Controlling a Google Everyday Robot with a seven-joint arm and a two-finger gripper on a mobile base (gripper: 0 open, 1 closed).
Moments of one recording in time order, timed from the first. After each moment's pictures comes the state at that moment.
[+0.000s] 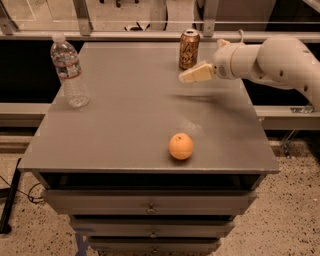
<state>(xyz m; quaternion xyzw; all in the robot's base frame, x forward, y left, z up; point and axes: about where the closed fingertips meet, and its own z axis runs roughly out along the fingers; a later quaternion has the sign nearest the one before) 0.743 -0.136 0.896 -0.37 0.73 0.09 0.56</state>
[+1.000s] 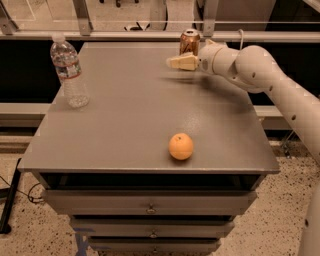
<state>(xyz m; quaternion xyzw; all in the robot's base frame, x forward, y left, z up) 0.830 -0.113 0.882 -0.27 0.71 0.18 0.63</state>
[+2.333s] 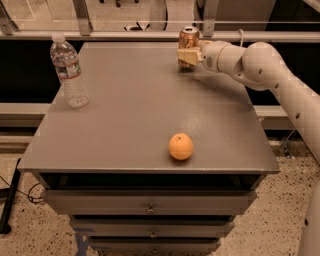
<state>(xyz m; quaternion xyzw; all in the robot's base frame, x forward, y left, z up) 0.829 -0.118 0.892 -0.27 0.70 0.20 0.62</state>
